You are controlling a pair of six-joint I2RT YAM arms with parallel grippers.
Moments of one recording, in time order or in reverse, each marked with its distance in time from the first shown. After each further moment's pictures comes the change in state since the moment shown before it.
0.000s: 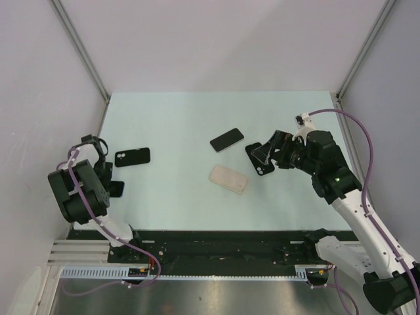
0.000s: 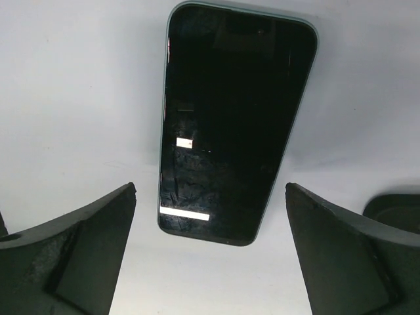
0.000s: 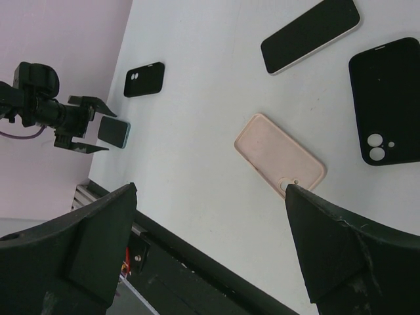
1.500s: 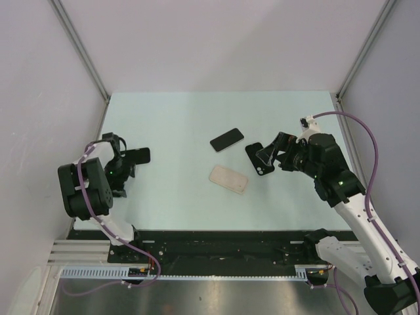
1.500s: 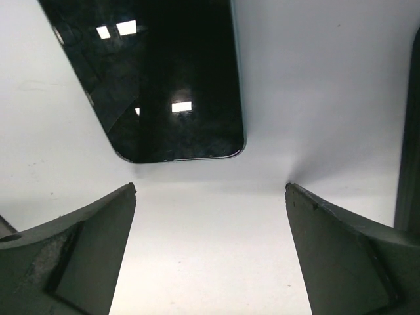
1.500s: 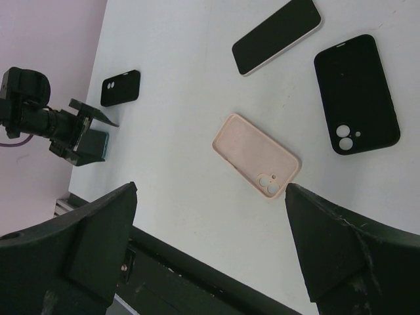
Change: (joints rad) left arm -0.180 0.029 -0.022 0.007 0.166 0.114; right arm 0.001 -0.046 0.000 -0.061 0.093 -0.011
